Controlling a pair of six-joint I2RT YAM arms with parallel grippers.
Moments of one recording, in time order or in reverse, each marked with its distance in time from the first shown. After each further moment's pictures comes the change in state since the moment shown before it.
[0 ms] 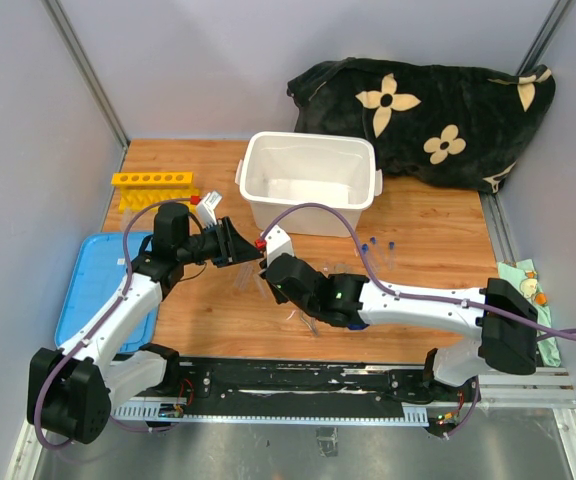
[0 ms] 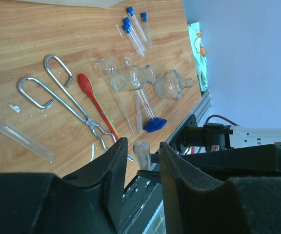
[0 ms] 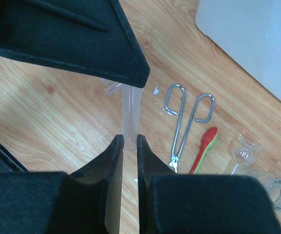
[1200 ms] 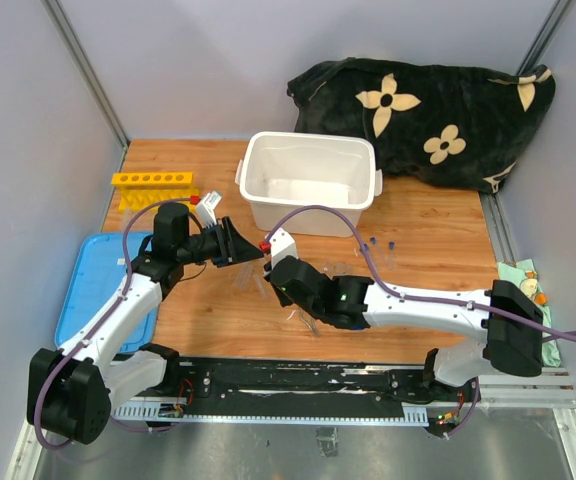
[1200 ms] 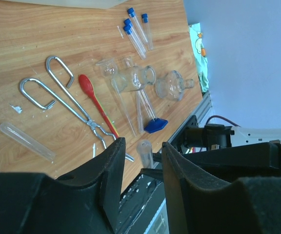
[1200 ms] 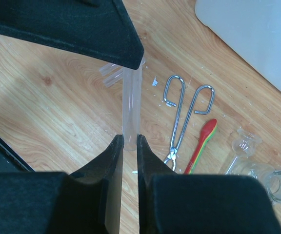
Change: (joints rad) left arm 0.000 -0.002 0.000 0.002 -0.003 0.003; right arm 0.000 -0.031 -0.033 -0.009 -0.014 0.013
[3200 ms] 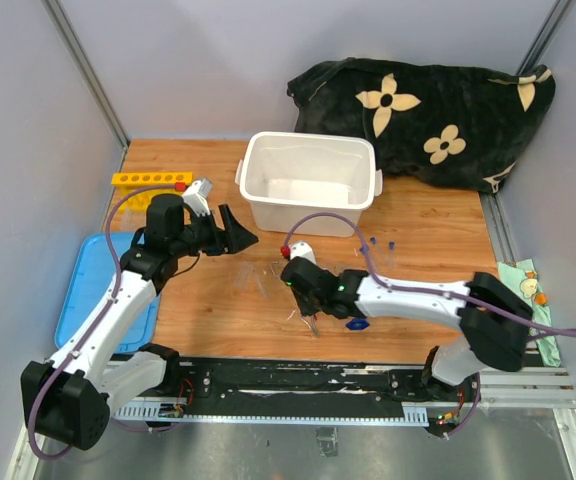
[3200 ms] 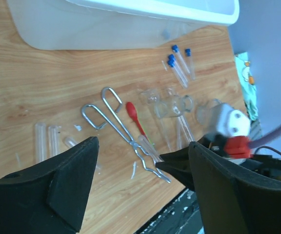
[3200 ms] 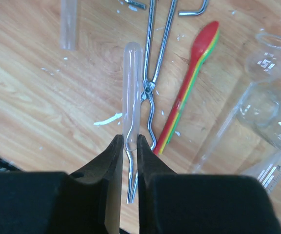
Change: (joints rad) left arm 0.000 -0.033 0.135 -0.186 -0.268 0.177; right arm -0.134 0.146 -0.057 -0.213 -0.185 0.179
